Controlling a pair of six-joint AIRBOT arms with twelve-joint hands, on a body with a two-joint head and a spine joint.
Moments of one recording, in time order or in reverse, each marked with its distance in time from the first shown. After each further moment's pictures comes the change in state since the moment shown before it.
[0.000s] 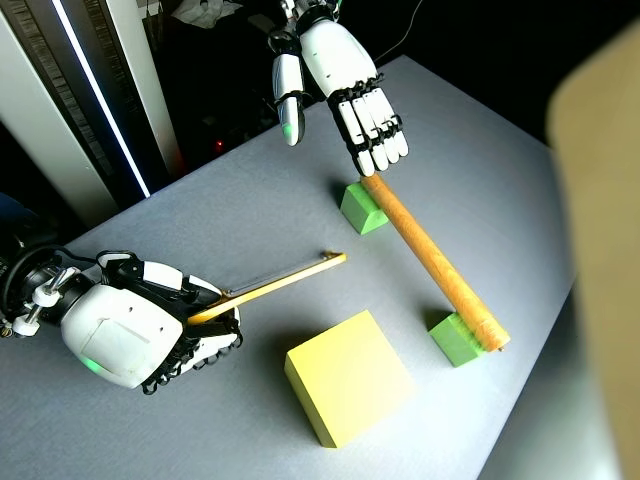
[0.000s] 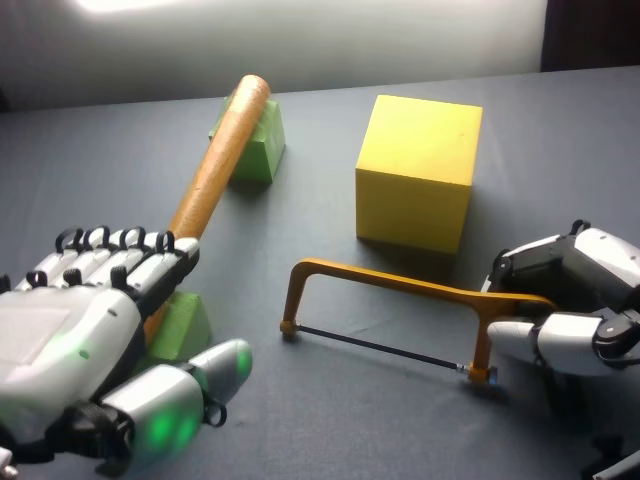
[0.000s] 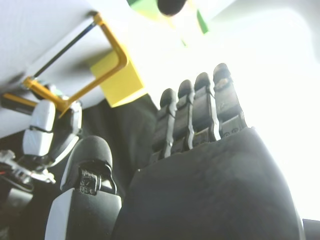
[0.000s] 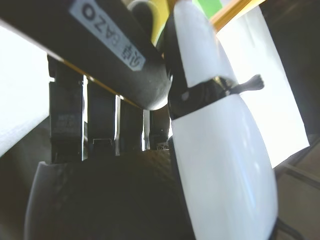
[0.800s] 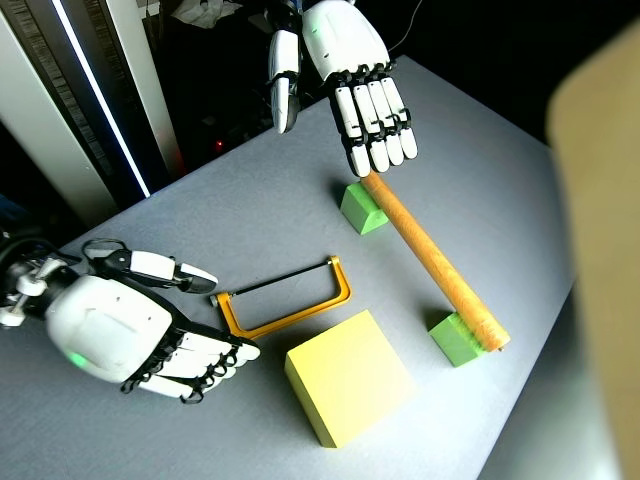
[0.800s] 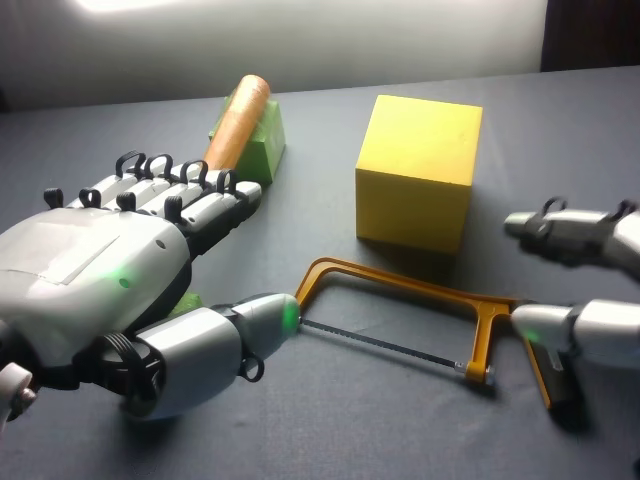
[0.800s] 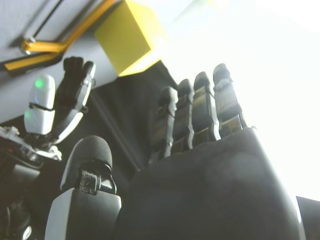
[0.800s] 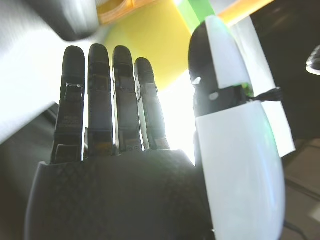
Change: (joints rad) left arm -0.233 0.081 0.024 0.002 0.291 0.127; right arm -0.031 0.140 -0.082 -0.114 0.045 0.003
